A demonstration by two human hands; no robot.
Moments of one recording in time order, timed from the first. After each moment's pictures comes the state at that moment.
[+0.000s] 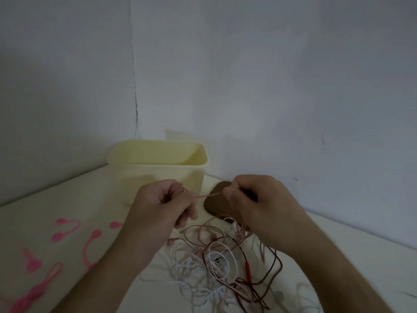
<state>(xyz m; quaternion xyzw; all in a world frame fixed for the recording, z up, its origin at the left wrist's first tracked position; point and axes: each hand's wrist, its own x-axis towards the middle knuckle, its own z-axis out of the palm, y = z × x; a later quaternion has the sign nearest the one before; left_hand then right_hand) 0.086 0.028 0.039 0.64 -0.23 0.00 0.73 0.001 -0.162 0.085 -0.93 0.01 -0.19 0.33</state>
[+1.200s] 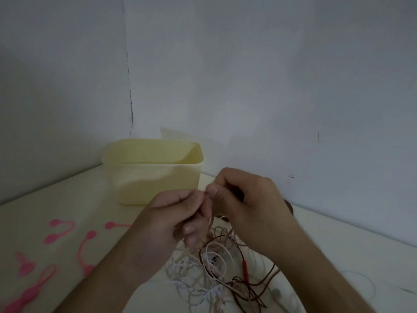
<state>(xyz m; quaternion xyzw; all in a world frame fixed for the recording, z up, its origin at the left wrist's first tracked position) 0.072 0.024 0.041 0.49 -0.33 -0.23 0.77 0.004 -0.151 0.072 -0.90 -0.06 -0.27 0.34</state>
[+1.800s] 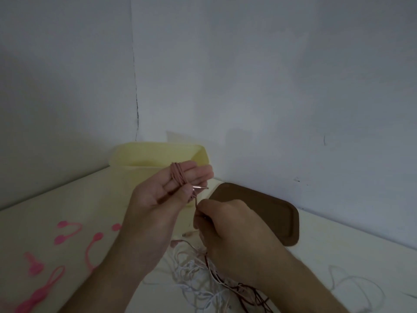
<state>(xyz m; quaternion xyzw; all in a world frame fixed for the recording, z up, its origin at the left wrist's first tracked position) 0.087 0.027 0.040 0.51 -0.33 0.00 0.80 0.005 -0.115 0.058 -0.97 -0.09 -0.14 0.17</state>
